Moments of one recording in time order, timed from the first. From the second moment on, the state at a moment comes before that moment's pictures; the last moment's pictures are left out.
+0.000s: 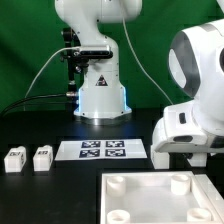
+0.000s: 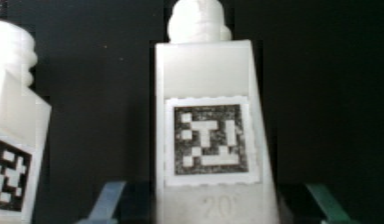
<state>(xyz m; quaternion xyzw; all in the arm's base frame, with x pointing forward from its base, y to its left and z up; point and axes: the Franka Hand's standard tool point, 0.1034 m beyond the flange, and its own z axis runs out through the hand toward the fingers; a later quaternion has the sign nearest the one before) 0.403 0.190 0.009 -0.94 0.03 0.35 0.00</state>
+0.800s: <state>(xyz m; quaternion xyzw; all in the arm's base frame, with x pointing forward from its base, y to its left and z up) 0.434 0.169 0.055 -0.95 0.01 0.32 0.02</state>
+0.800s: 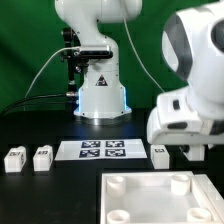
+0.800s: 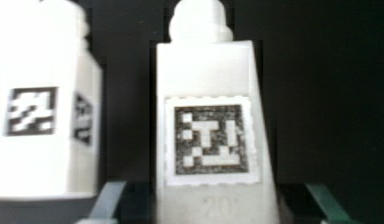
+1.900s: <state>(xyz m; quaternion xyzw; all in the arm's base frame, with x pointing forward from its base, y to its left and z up) 0.572 0.119 0.194 -0.98 -0.01 -0.21 0.05</state>
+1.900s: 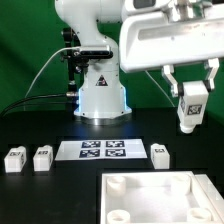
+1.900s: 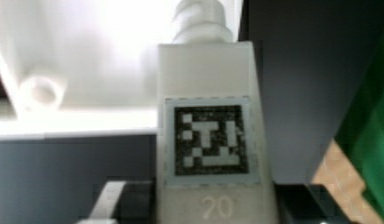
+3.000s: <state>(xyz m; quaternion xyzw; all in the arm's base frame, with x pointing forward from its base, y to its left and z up) 0.611 0.115 0.158 -0.95 -0.05 -0.30 0.03</state>
